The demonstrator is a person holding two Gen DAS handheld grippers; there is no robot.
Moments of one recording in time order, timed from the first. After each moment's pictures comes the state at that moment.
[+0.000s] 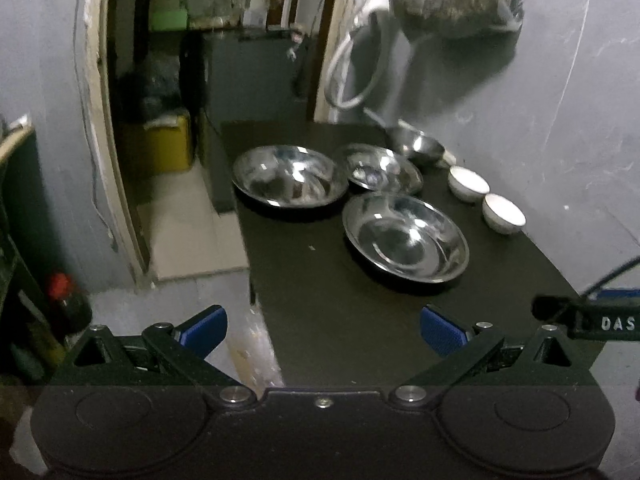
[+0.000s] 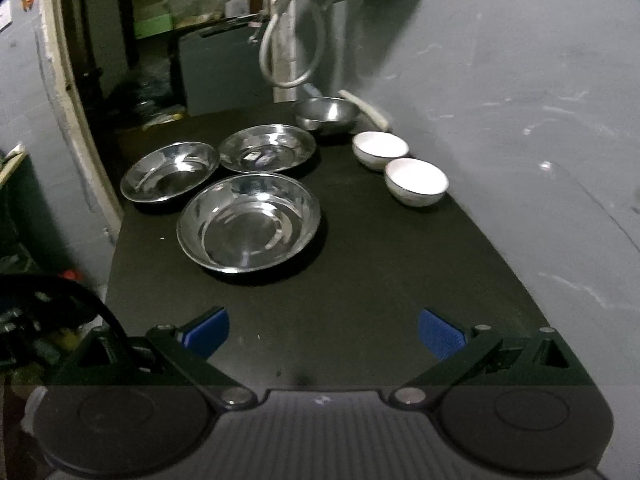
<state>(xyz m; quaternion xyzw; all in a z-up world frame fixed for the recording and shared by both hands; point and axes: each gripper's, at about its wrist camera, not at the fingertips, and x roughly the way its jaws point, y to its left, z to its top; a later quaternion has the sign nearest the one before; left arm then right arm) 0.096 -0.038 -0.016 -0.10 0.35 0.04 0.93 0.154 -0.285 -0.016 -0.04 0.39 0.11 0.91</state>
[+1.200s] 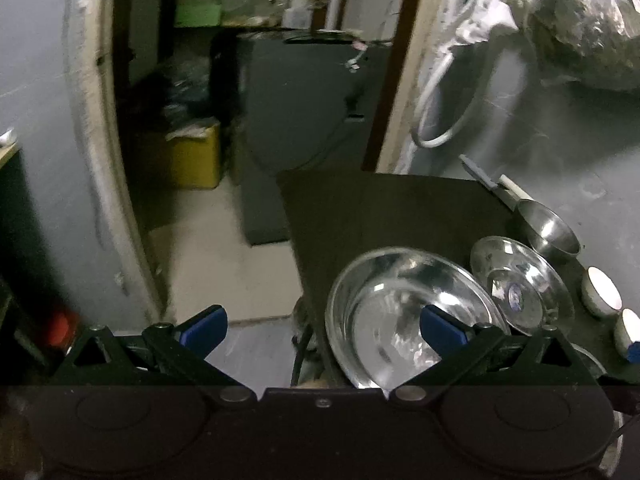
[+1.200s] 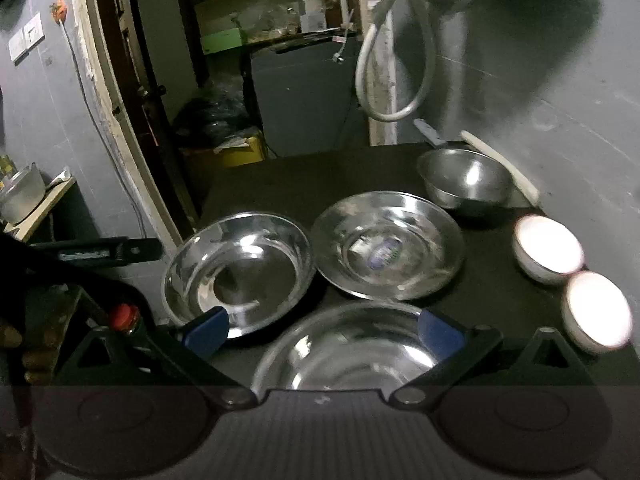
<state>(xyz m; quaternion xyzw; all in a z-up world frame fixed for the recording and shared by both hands) 0.326 0.114 -0.046 -0.11 0.33 0.08 0.93 0.317 -0.163 -0.037 -0.01 0.36 0.23 0.91</state>
